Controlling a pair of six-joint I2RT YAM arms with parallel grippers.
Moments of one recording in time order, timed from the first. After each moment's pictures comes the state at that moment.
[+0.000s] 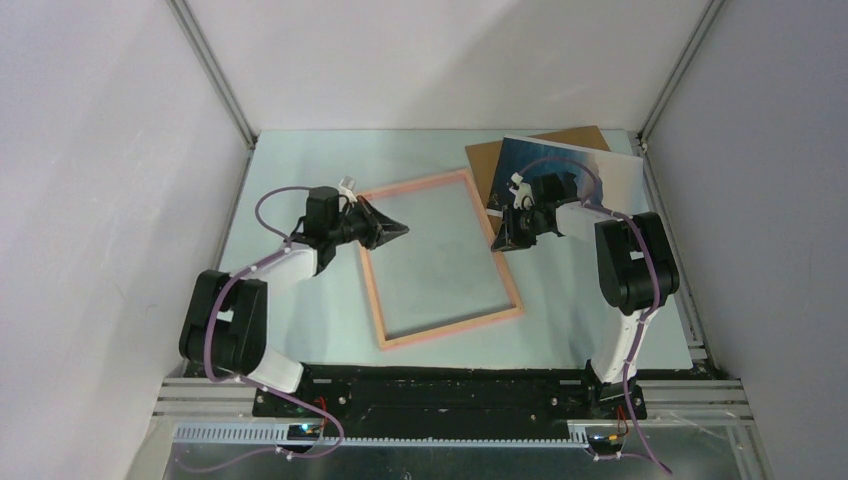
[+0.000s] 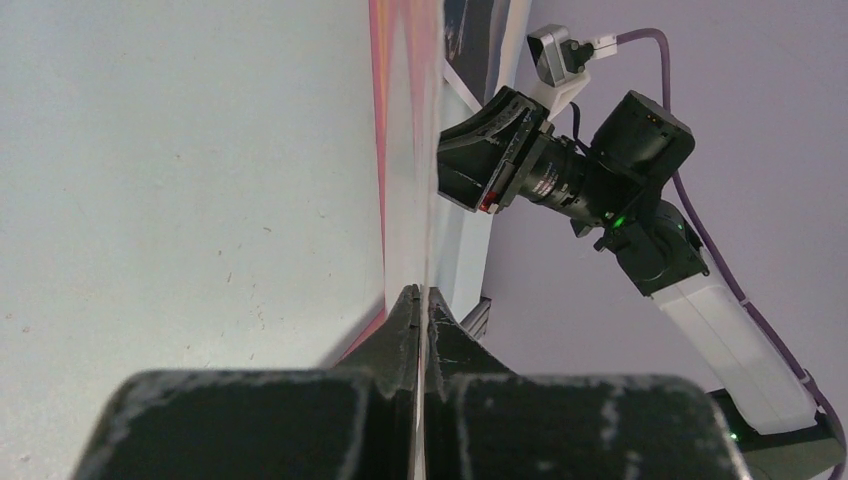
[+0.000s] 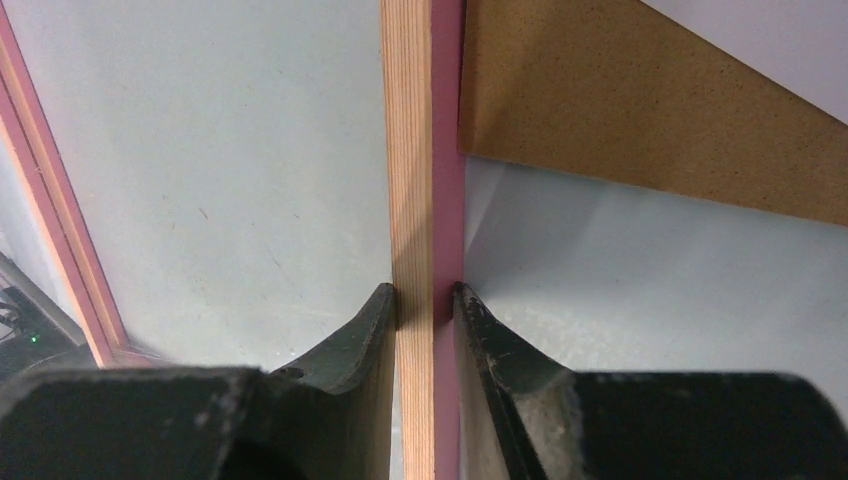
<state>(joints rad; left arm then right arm) -0.24 1.49 0.76 0.22 0.63 -1.09 0.23 1.91 1.15 -0.28 -0.50 0.21</state>
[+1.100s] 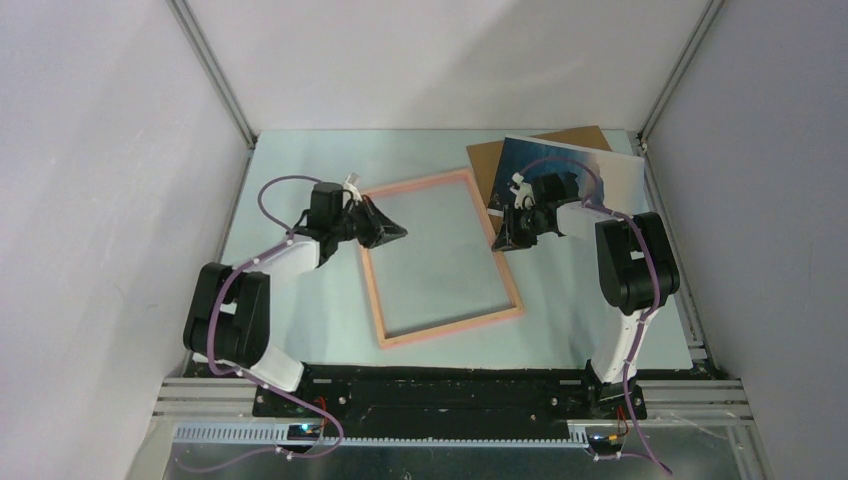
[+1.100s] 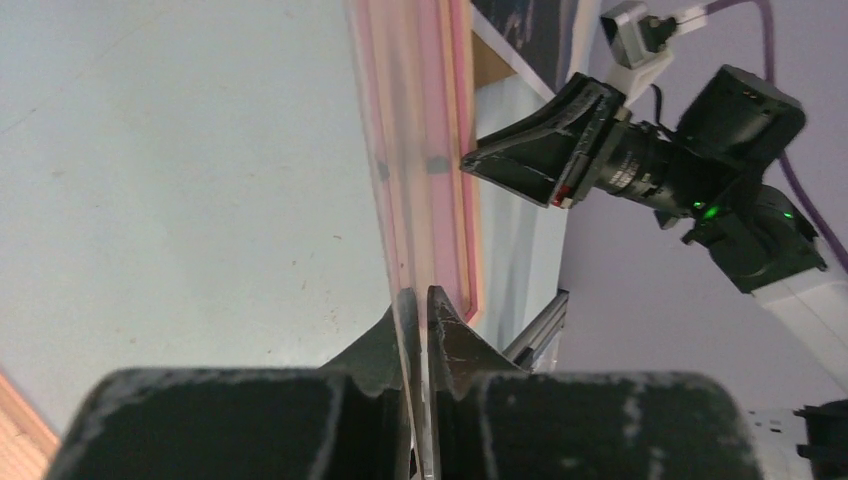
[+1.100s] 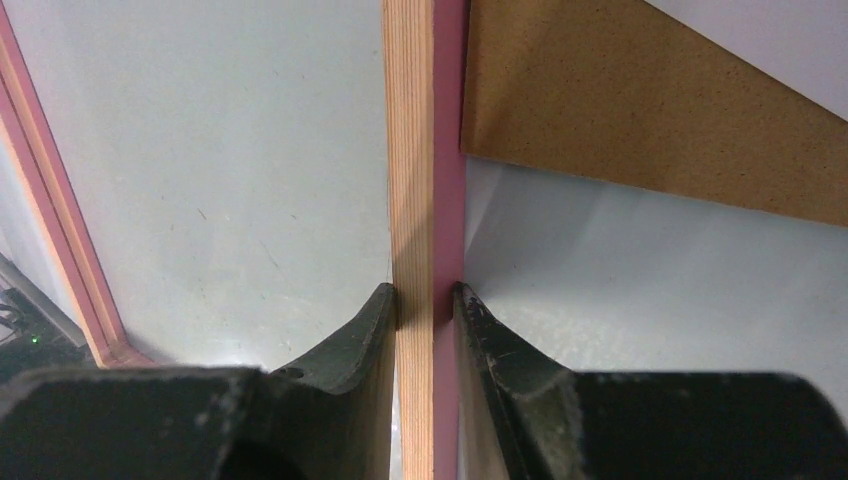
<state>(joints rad) -0.24 1.53 0.83 0.10 0.61 -0.89 0.23 1.91 1.15 -0.28 -0.50 0.21</state>
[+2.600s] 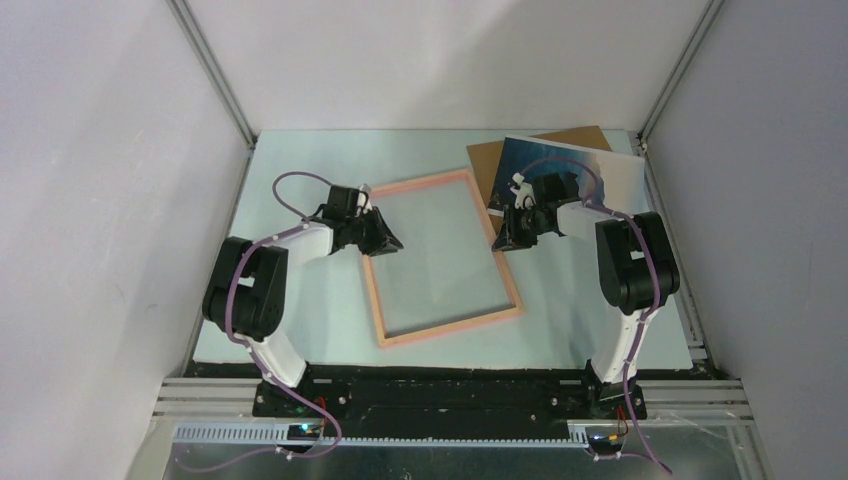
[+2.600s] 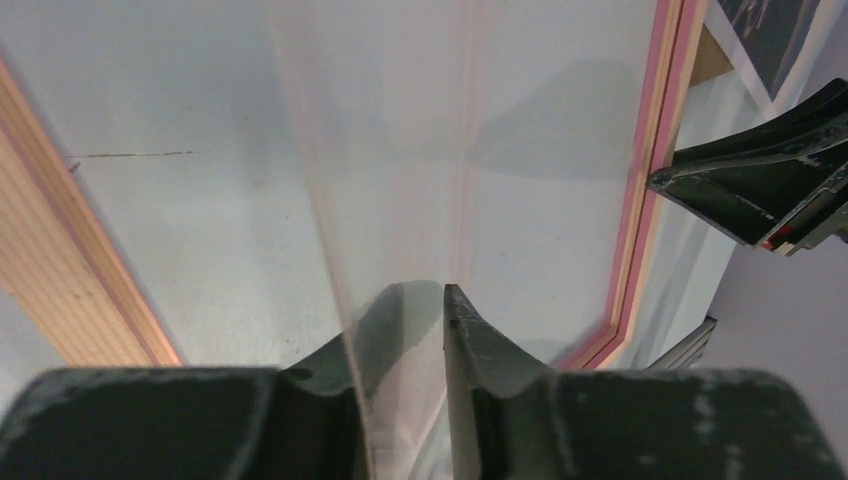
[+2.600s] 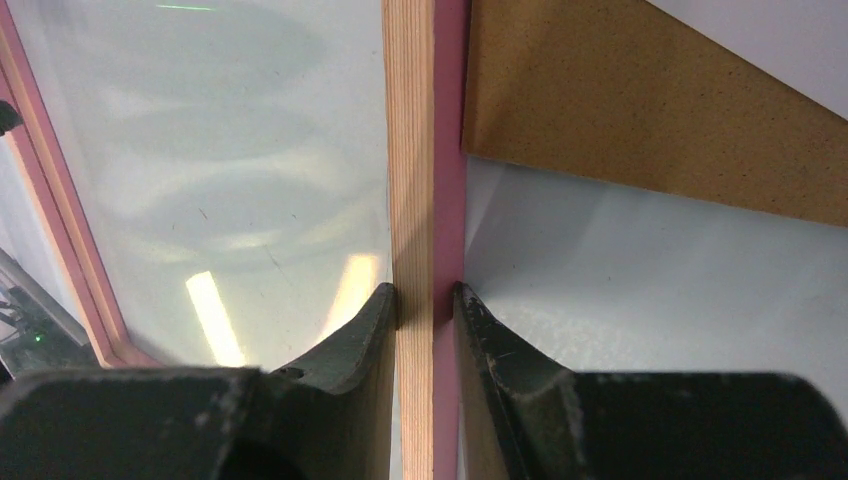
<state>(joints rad) -0.27 1.71 0.94 -0.12 0.42 -0.68 0.23 1.91 1.15 -0.28 -0.51 0.21</state>
